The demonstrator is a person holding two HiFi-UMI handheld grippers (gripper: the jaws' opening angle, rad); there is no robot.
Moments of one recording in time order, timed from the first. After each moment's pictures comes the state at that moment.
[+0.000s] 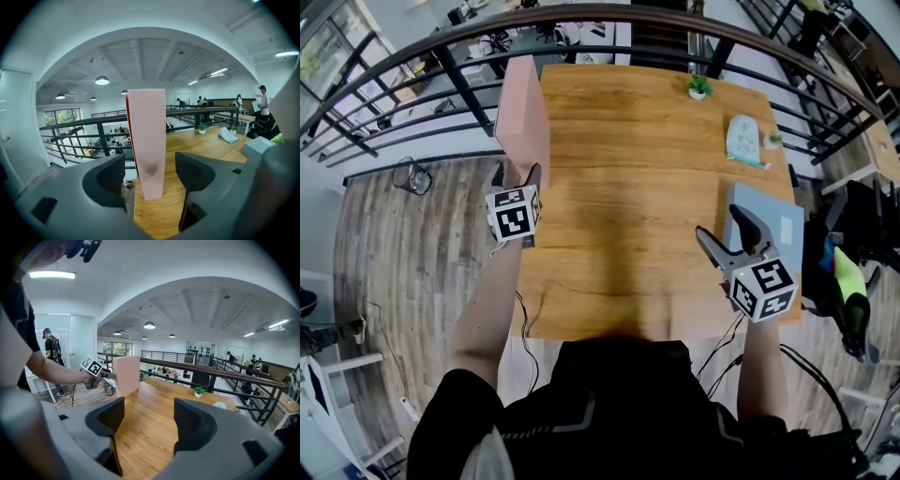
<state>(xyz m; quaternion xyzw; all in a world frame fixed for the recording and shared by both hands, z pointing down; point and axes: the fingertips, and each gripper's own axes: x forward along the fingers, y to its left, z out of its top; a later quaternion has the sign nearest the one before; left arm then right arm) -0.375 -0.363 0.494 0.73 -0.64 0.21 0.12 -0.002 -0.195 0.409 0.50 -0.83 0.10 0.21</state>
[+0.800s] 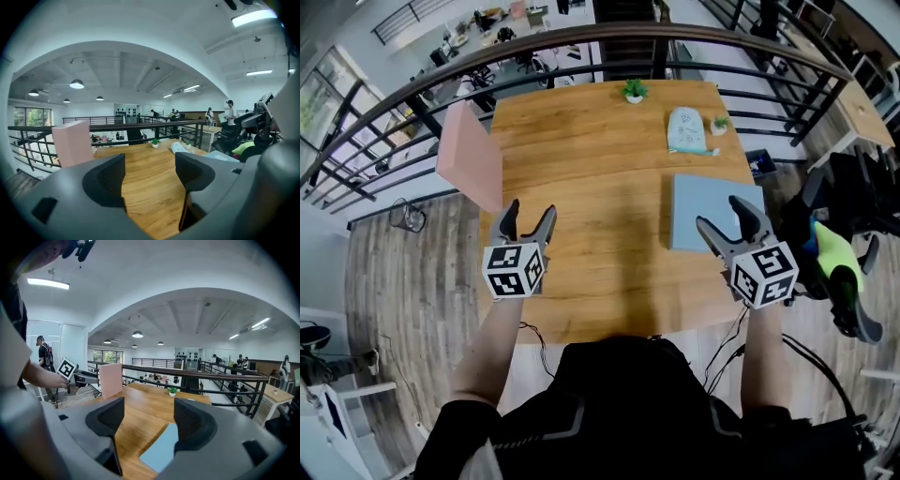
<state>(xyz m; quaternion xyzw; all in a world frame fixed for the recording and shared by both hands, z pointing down) -0.153 -0.243 0.422 0.84 -0.51 0.15 0.09 0.181 -0.150 0.381 0.55 -0.81 0.09 0.16</state>
